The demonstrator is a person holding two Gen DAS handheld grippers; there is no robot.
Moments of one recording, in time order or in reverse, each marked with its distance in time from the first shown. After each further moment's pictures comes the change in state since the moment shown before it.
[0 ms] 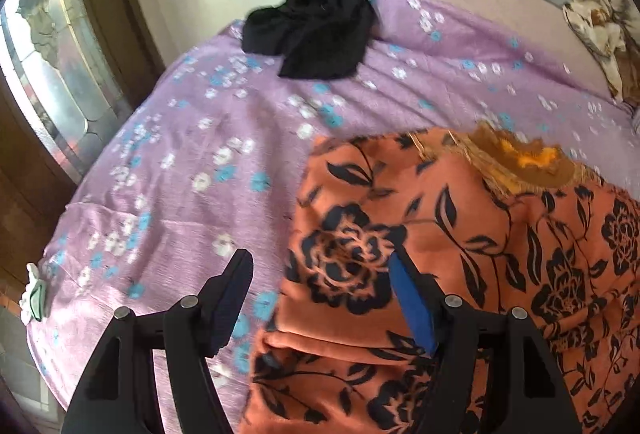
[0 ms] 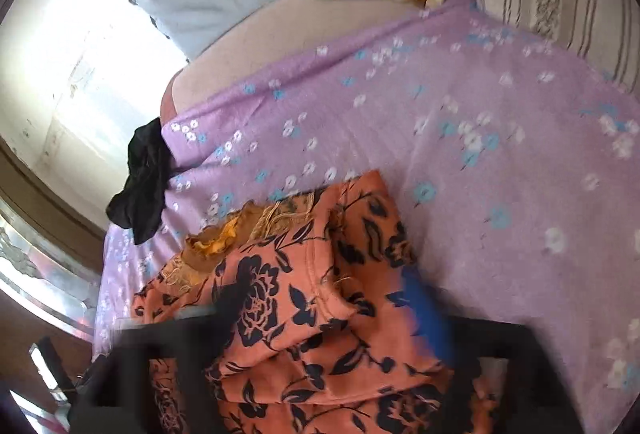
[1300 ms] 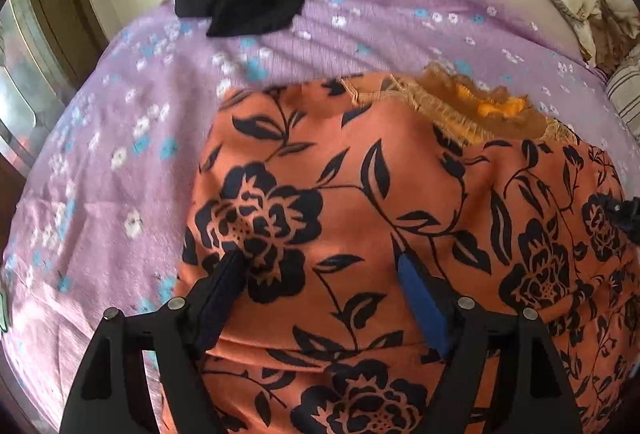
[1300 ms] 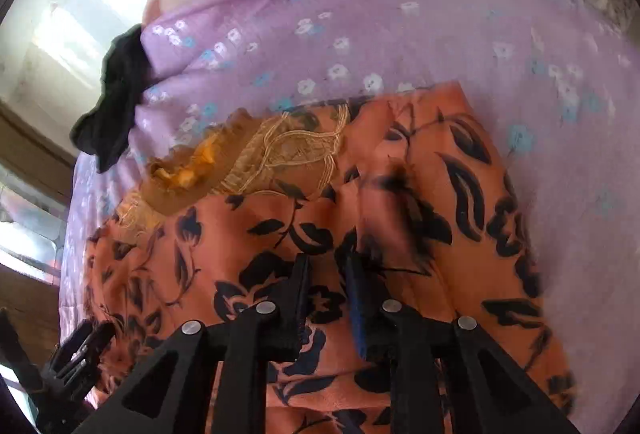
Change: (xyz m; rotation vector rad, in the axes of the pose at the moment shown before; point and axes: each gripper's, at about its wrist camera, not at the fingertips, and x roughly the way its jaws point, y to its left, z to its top) left arm 0.026 -0.037 -0.002 0.066 0.104 -0.134; right arm 0.092 0.042 -0.018 -0.164 0.212 -0.111
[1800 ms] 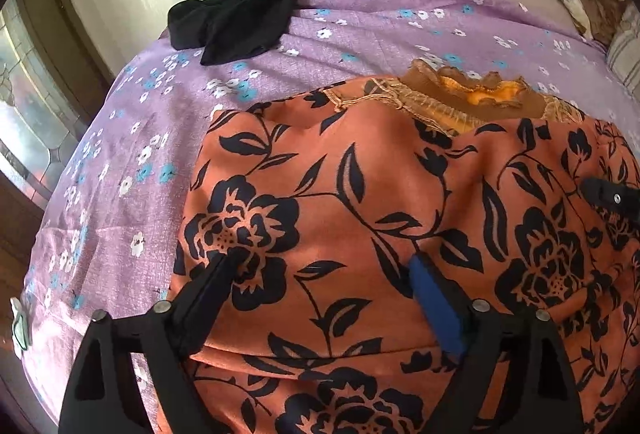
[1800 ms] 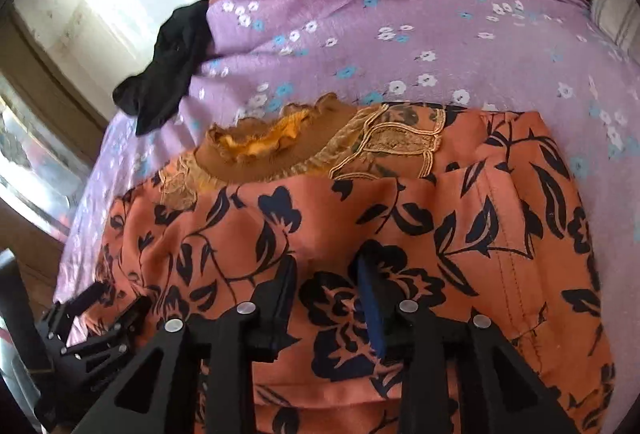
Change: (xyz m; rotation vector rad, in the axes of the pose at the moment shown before) left arm 0.001 -0.022 -0.009 0.075 -0.054 0.086; right arm 0.011 0.057 -0.019 -0.197 0.001 0.076
